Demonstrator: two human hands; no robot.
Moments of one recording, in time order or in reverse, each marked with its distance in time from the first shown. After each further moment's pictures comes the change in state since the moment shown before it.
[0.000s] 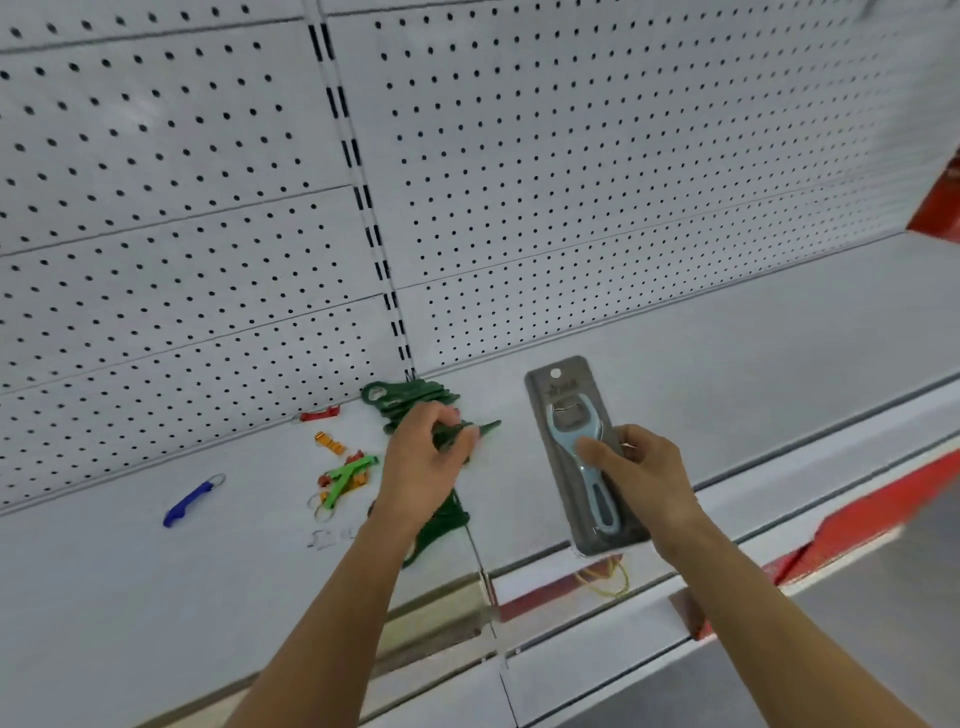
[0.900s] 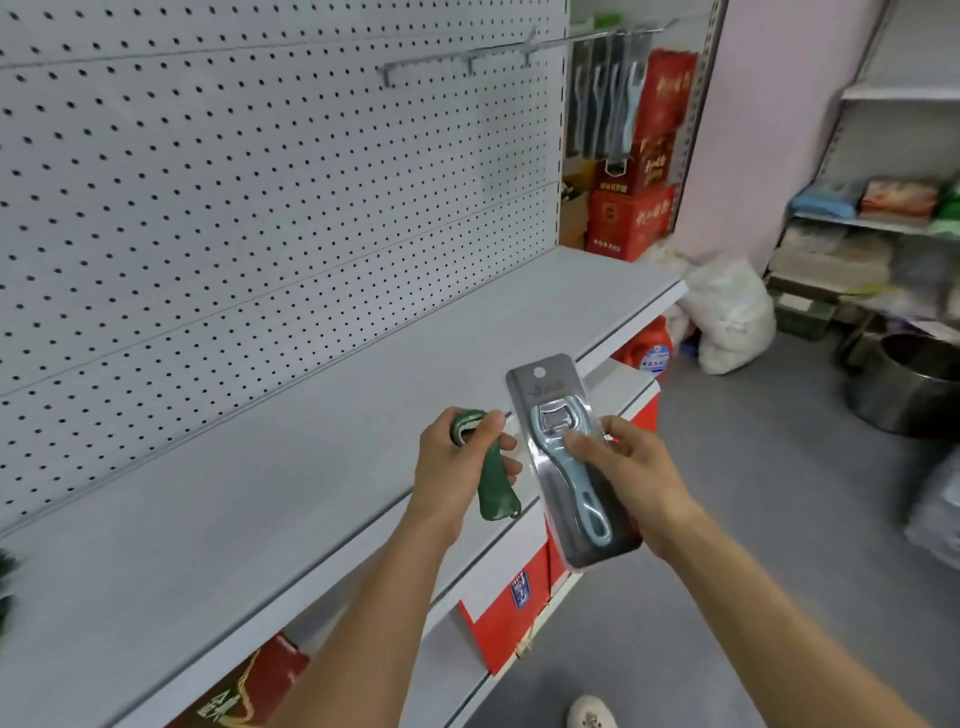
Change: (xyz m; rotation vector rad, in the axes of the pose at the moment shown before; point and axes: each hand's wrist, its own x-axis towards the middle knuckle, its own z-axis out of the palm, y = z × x) left_hand -0.035 0.332 0.364 -0.724 -0.457 -0.253; right_hand 0.014 0.050 -0.423 0.191 0.264 -0.021
